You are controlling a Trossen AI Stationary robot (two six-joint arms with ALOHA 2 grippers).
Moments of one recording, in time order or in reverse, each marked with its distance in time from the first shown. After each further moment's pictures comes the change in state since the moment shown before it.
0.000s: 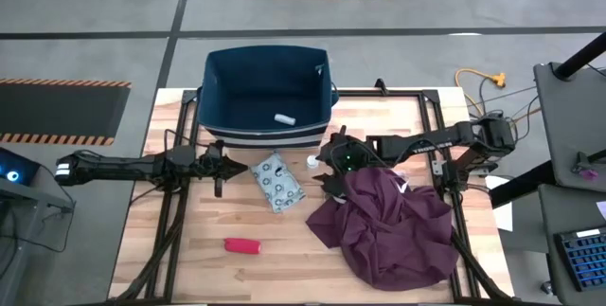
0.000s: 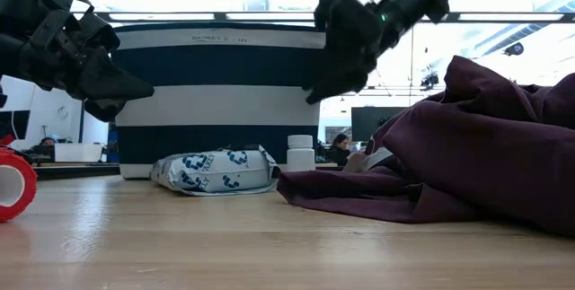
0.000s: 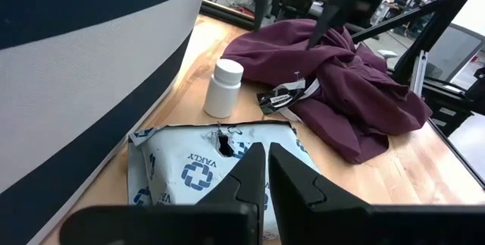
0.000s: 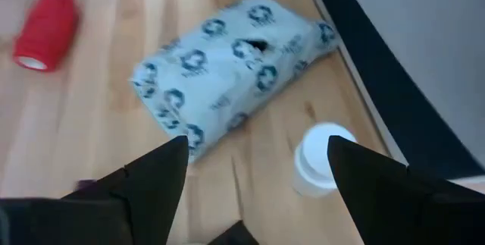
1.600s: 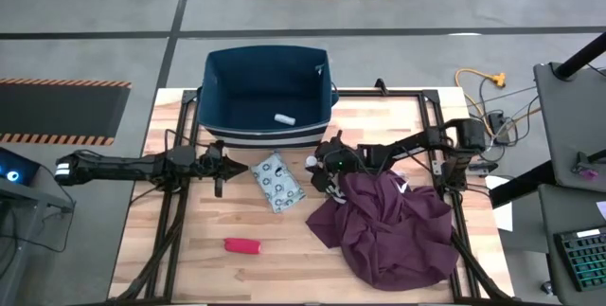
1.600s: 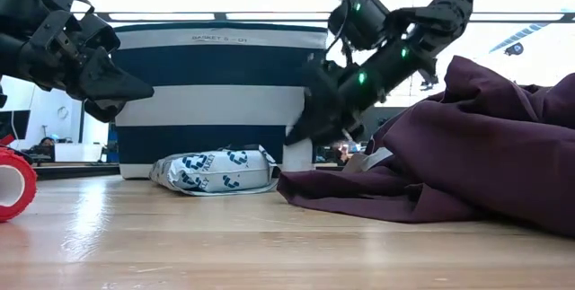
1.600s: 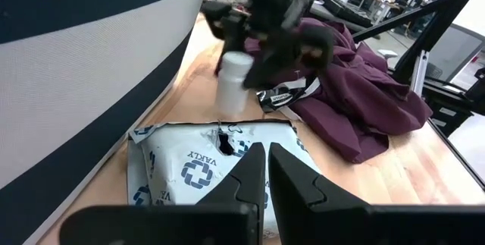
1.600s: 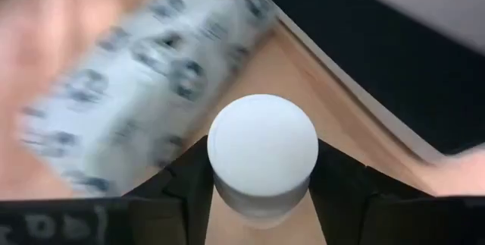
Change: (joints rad) left arm 0.000 0.005 0.000 0.000 0.000 -0.007; right arm -0.023 0.212 -0.094 0.380 0.127 0.240
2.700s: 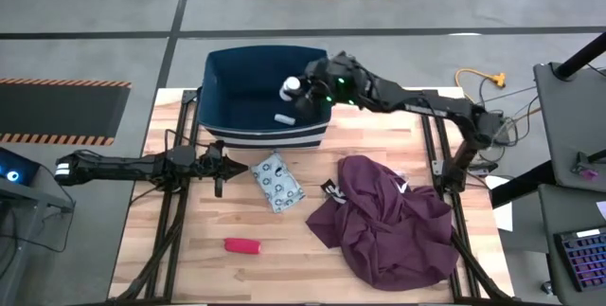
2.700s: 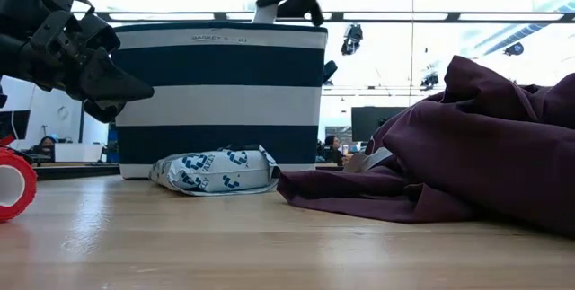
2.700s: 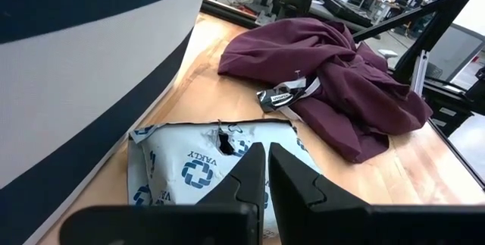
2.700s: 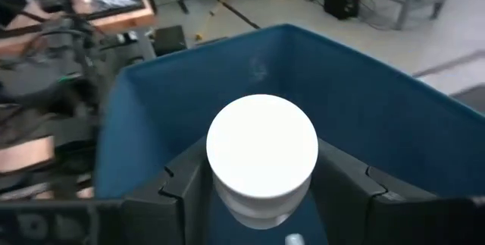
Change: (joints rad) left arm 0.000 0.001 0.000 0.000 0.000 0.000; right arm -0.260 -0.066 0.759 -0.491 -0.129 -0.266
